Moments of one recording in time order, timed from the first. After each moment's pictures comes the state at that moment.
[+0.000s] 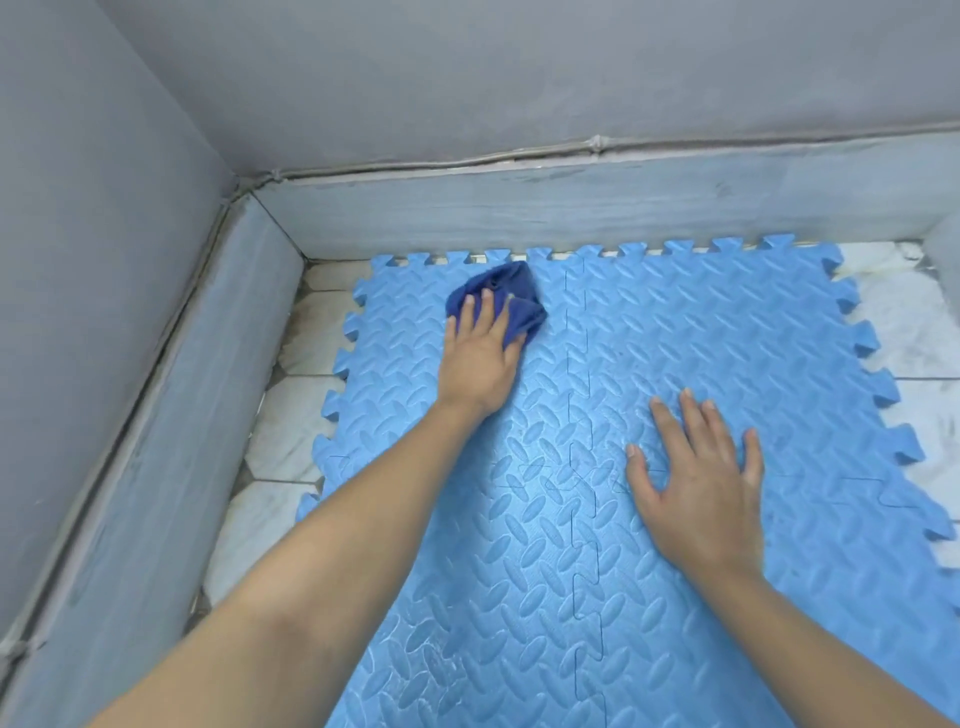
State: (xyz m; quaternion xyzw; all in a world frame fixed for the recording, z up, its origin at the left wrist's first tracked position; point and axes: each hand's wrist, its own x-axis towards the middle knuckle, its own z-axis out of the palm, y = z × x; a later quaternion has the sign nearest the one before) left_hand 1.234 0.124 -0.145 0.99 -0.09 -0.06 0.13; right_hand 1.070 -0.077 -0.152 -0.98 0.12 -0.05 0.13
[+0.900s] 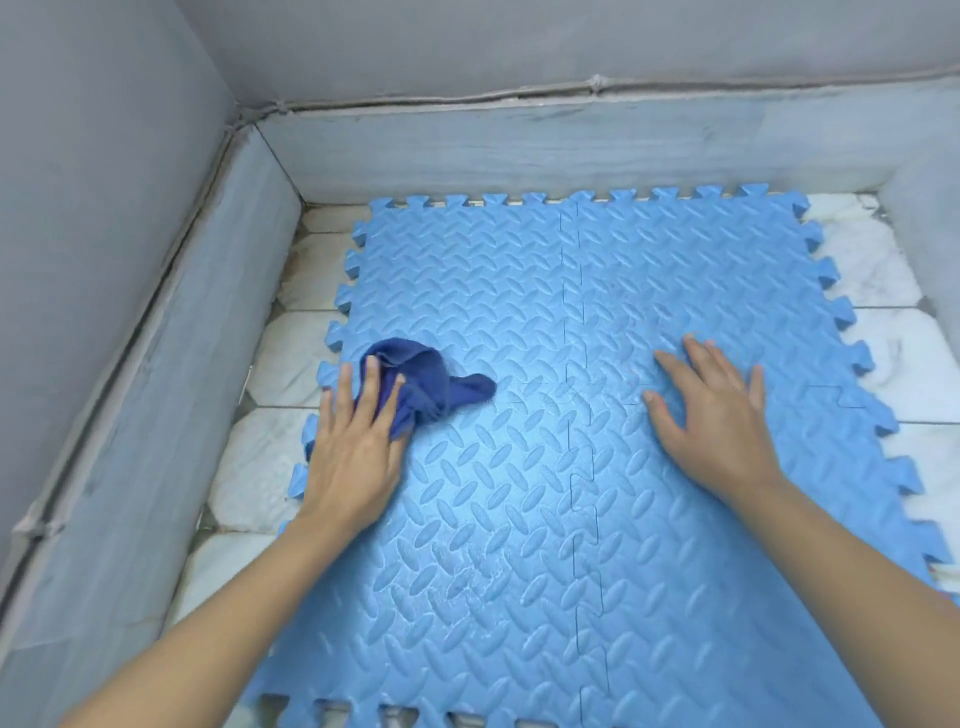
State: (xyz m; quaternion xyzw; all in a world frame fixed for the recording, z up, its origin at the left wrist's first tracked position) left_hand 1.053 0.262 -0.147 1.00 -0.09 -0.02 0.03; right_hand 1.047 -0.100 -0.143 -0.99 0.06 -0.02 0.16
